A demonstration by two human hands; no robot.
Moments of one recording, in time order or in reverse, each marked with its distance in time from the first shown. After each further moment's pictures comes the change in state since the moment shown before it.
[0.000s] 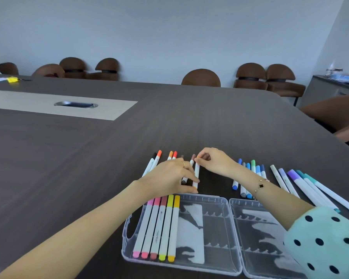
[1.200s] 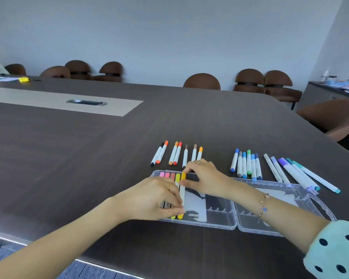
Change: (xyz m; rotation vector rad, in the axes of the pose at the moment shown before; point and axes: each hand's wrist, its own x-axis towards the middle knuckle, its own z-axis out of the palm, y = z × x) left_hand -0.122 0.055 -0.013 -0.123 0.042 0.122; right_hand -0.108 -0.069 0.031 -0.219 -0.092 -0.271
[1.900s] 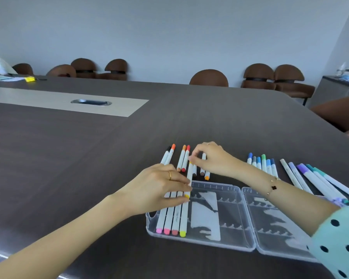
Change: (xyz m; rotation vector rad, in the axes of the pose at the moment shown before) left_hand 0.015 -0.042 -0.015 0.273 0.197 0.074; right_hand 0.064 0.024 -0.027 0.151 0.075 0.058
